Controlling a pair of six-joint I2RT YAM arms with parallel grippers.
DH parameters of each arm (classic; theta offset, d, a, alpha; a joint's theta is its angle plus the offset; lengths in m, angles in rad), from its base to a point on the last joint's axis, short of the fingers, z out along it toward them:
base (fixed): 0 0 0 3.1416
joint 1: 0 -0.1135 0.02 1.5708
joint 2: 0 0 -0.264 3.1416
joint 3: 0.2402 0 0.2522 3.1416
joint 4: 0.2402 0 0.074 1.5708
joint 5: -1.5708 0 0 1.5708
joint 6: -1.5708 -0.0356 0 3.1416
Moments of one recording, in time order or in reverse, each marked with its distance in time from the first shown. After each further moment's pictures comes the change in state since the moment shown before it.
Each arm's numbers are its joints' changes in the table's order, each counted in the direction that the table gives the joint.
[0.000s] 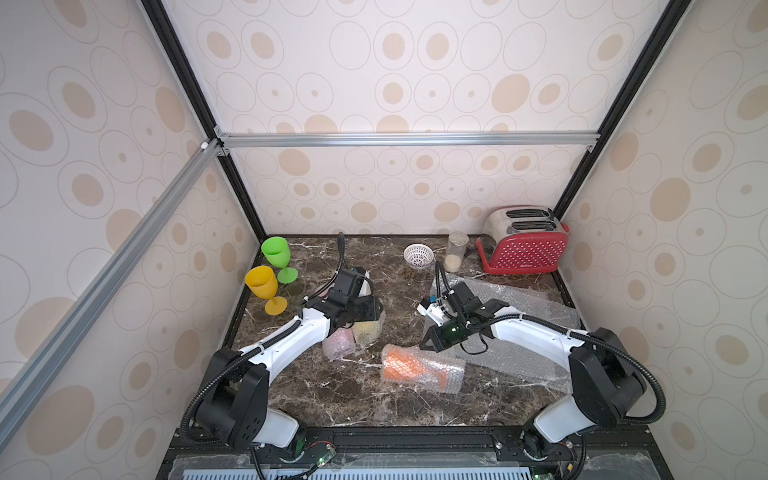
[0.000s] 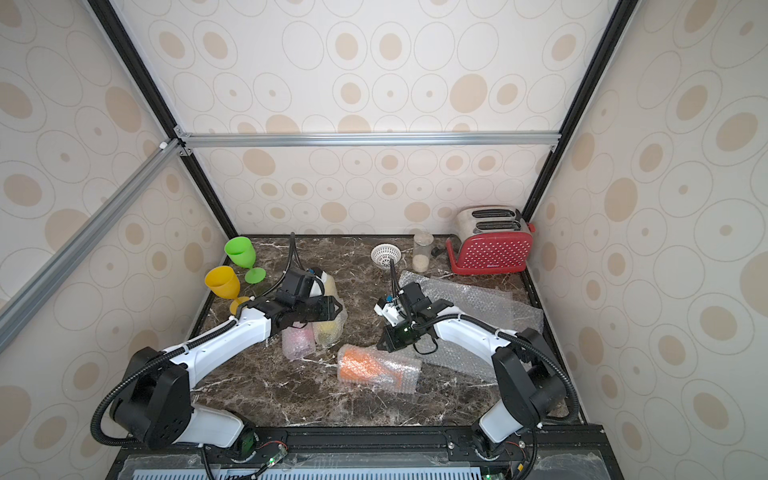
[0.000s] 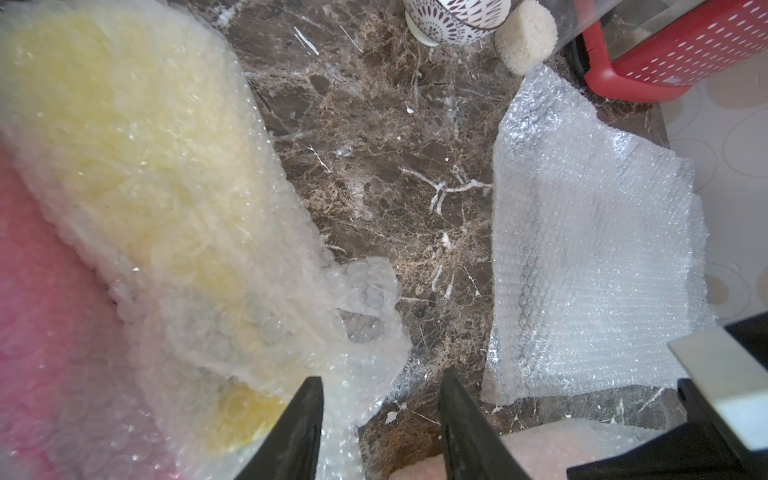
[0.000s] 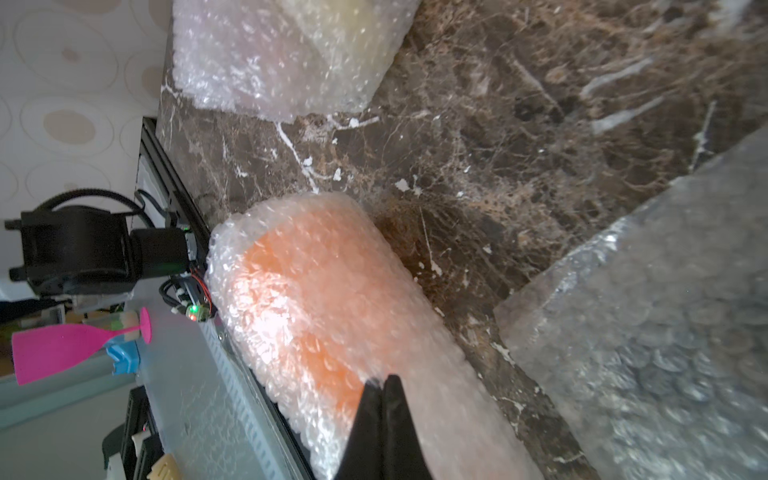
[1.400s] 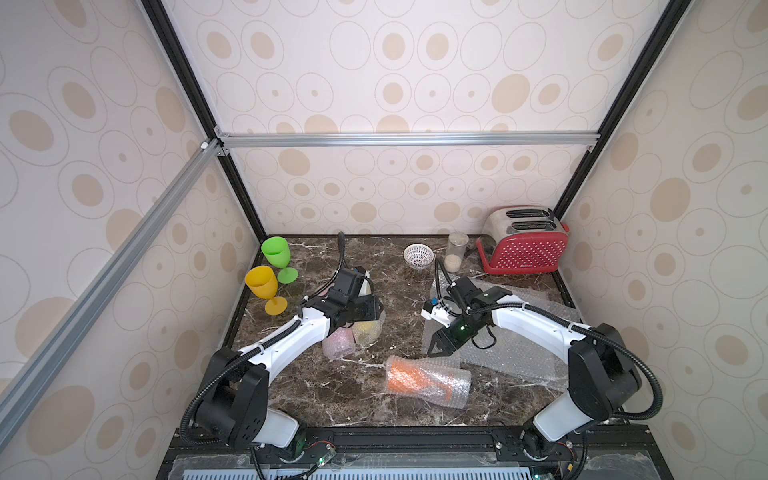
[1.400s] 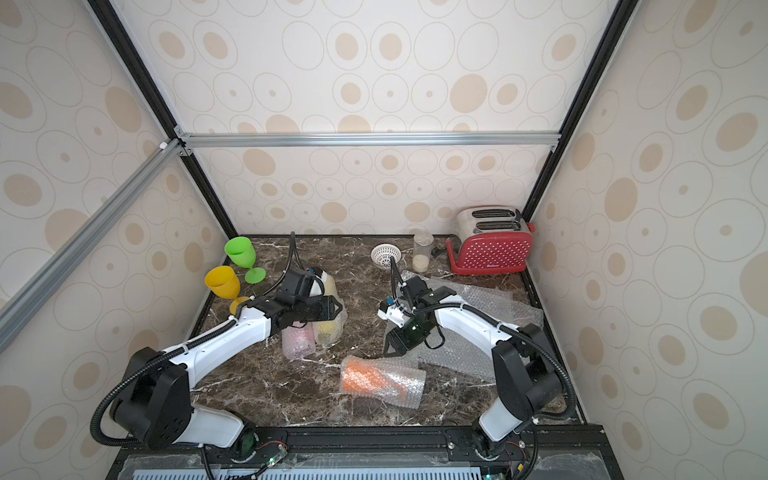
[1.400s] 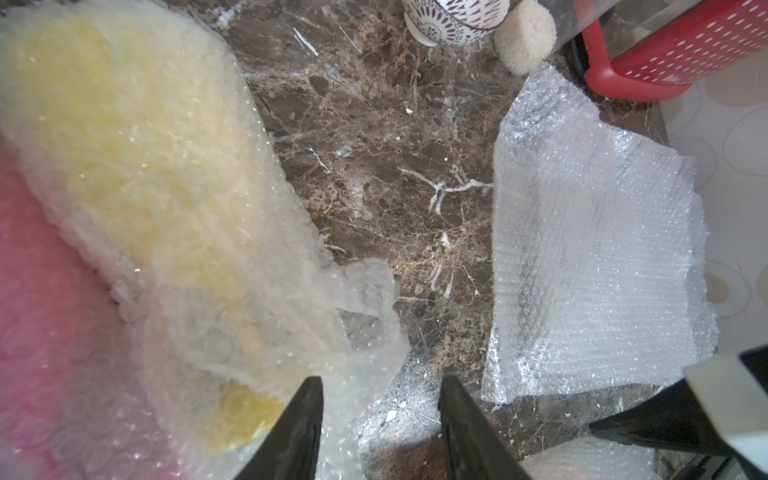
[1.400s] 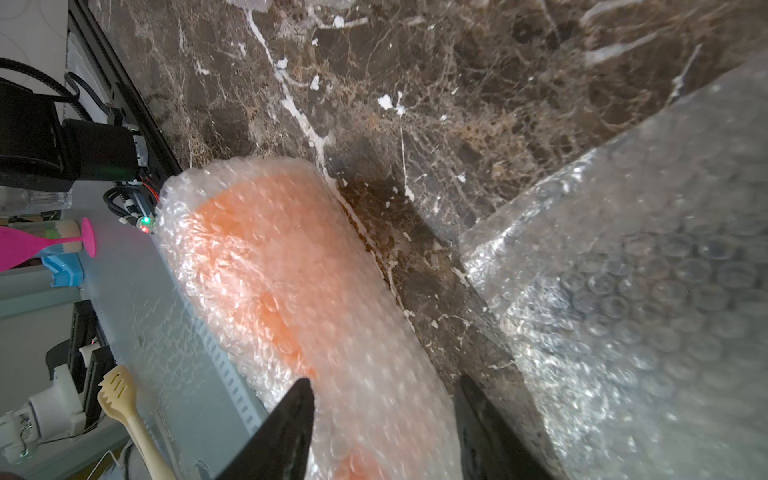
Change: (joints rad) left arm 0.000 0.000 0.002 0.001 -0.005 0.003; right arm 0.046 0.051 0.127 0.351 -0.002 0.373
